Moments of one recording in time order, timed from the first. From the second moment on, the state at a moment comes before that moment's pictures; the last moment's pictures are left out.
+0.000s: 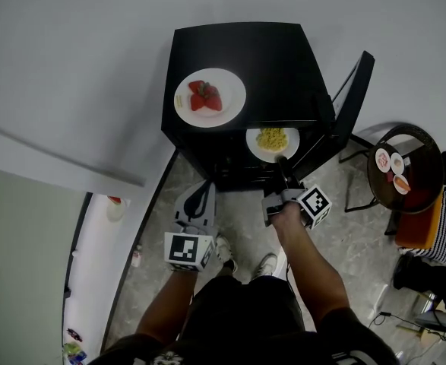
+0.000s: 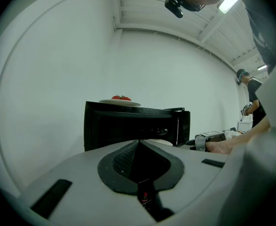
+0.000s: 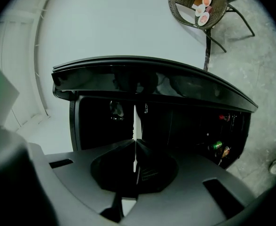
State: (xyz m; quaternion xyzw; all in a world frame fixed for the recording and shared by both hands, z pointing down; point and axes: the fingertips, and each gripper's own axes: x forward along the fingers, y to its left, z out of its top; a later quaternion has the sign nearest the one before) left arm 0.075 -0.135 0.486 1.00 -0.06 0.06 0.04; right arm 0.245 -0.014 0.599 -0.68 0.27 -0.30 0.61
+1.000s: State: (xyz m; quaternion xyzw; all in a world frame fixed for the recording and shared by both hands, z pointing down) left arm 0.069 -0.132 0.494 1.00 -0.04 0.06 0.05; right arm 0.279 -0.032 0.587 -0.74 0.24 -0.25 0.57
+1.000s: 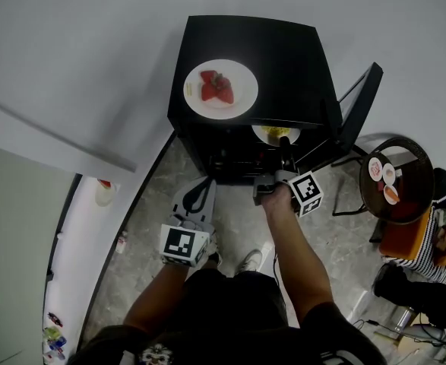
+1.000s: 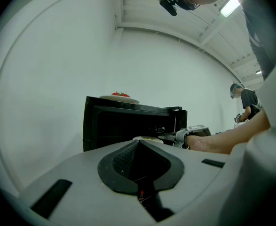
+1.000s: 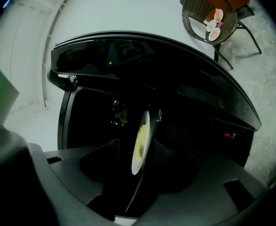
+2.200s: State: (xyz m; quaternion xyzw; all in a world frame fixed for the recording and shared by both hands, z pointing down) left arm 0.075 -0.088 0.445 1.00 -0.01 0.03 0.02; right arm 0.146 0.007 0.387 -0.88 0.47 0.10 -0.01
